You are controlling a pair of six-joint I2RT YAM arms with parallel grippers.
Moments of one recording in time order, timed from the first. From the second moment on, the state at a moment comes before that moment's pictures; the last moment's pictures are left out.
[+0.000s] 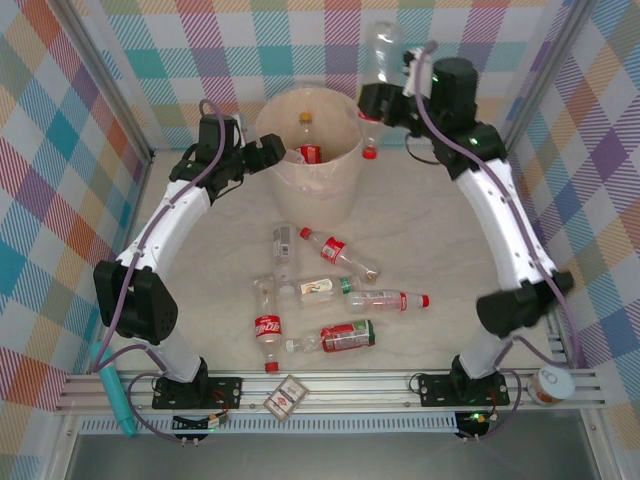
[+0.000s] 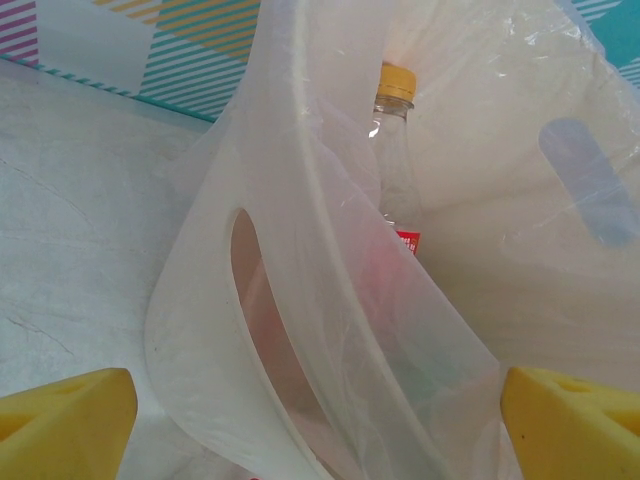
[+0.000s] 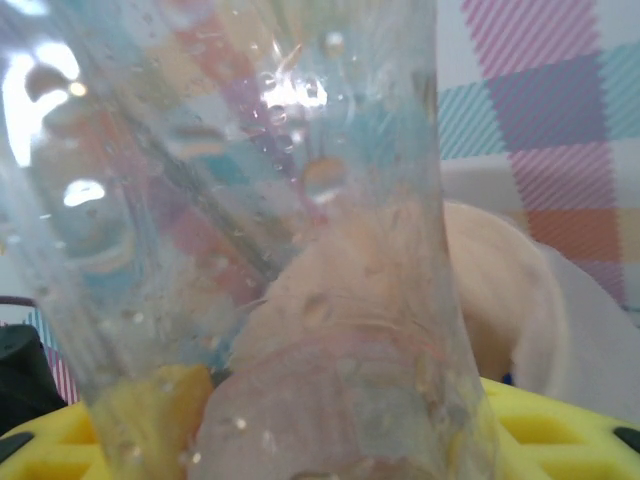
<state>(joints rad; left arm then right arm) -0.25 1.67 1.60 -0.48 0.17 -0.55 0.39 1.79 2.18 -0.59 -0.34 0.44</state>
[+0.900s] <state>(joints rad) -0.25 1.67 1.58 -0.44 0.18 -0.56 0.53 2.29 2.53 -0.79 -0.26 0.35</state>
